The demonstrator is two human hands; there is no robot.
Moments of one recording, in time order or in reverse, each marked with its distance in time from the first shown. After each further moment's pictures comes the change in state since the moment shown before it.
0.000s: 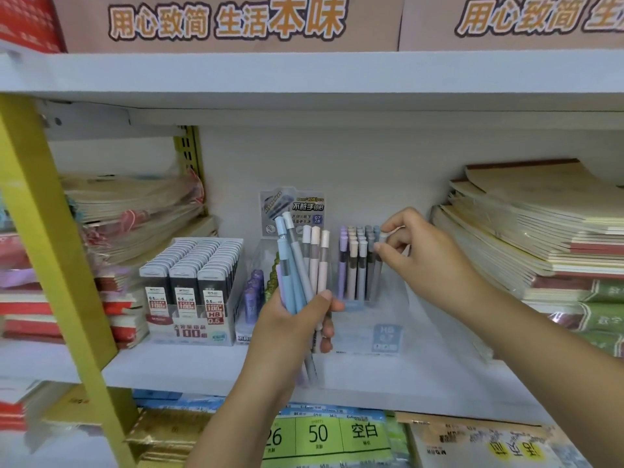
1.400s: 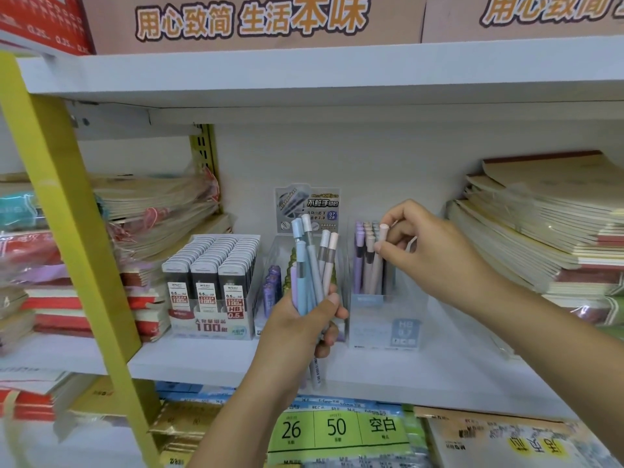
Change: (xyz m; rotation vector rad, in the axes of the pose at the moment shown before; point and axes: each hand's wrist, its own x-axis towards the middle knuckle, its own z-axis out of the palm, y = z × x) left_hand 0.001 -0.008 -0.021 -0.028 -0.061 -0.080; right_hand -0.003 -0.021 0.002 0.070 -0.031 -0.124
